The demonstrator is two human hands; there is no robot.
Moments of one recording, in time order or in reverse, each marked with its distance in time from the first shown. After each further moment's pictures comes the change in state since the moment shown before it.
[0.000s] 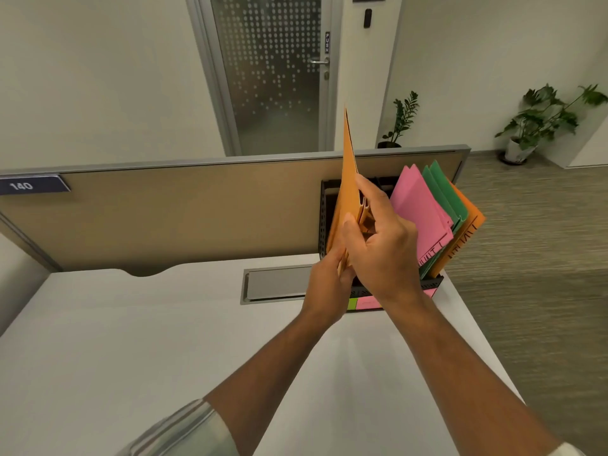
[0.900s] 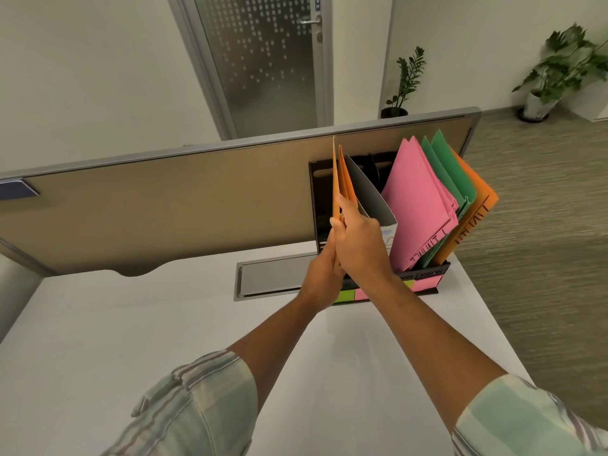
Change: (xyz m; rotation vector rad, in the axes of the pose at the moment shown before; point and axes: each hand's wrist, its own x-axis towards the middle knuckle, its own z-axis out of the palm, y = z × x) left_hand 0.056 -0.085 0.036 -0.050 -0.141 -0.239; right_hand 0.004 0.125 0.065 -0.116 -0.289 0.319
